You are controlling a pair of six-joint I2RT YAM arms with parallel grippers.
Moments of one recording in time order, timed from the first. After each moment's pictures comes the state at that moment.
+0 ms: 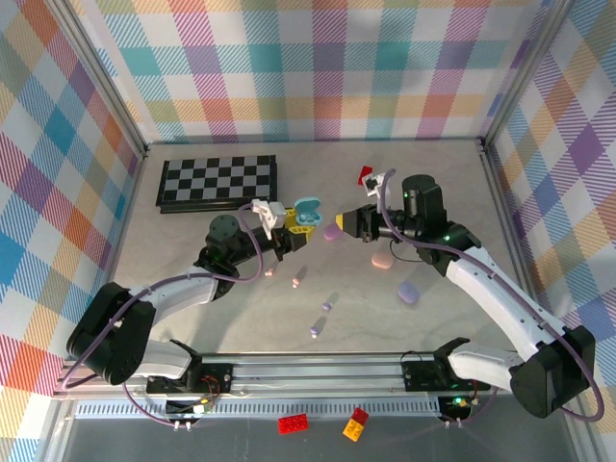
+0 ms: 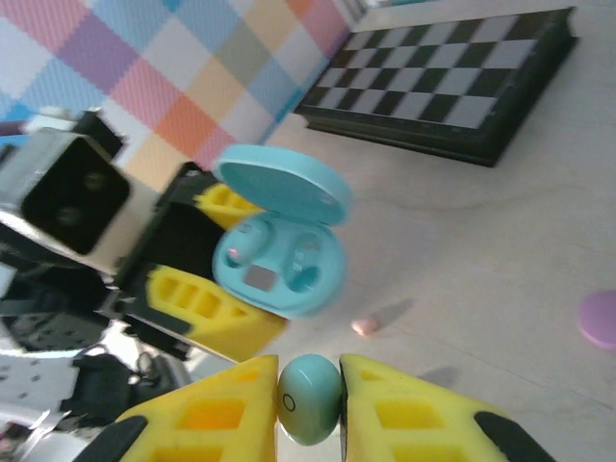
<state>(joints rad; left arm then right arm) -0.53 1.37 0.58 0.83 0.63 -0.08 0.50 1.15 1.00 -0.28 -0.63 0.39</state>
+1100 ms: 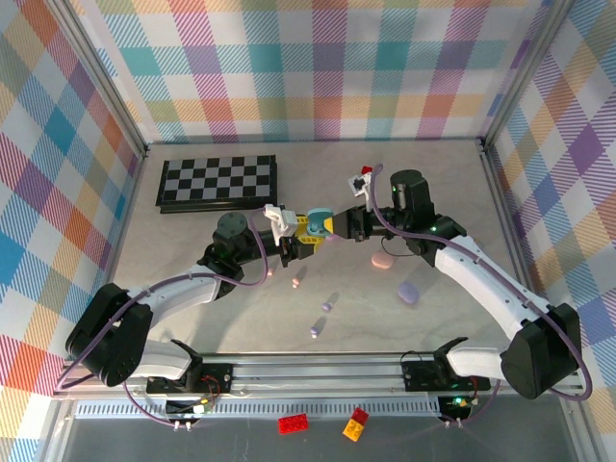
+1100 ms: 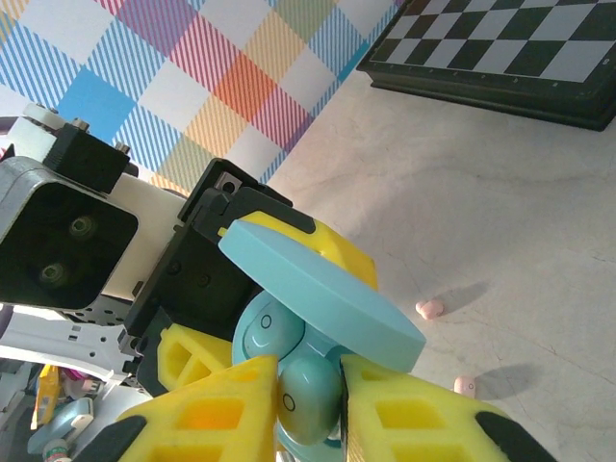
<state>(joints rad) -0.58 1.35 0.63 0.73 0.71 0.02 0.49 1.26 1.02 -0.24 -0.78 0.41</state>
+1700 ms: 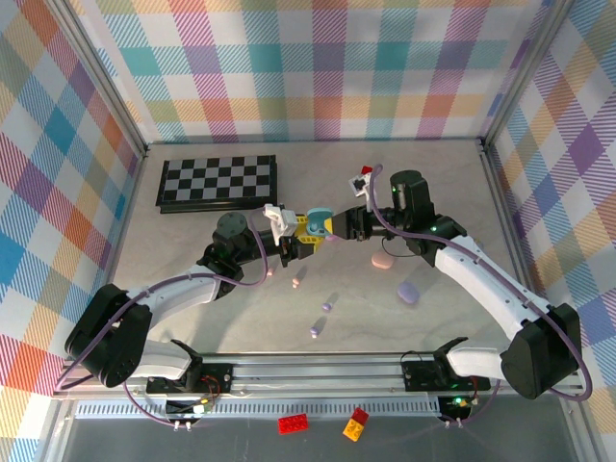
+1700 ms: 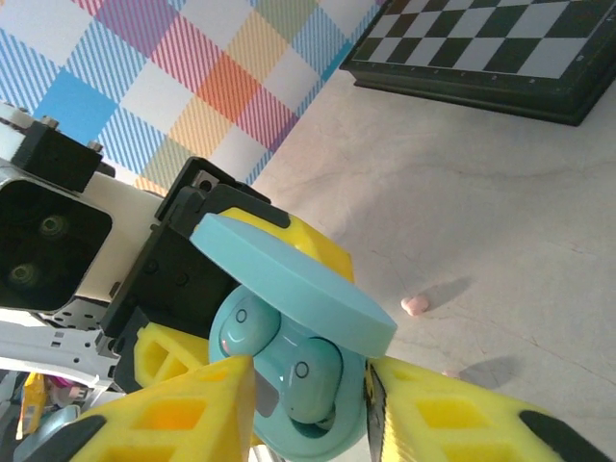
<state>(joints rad) -0.58 1.35 0.63 0.72 0.71 0.02 0.49 1.25 1.02 -0.27 -0.74 0.40</state>
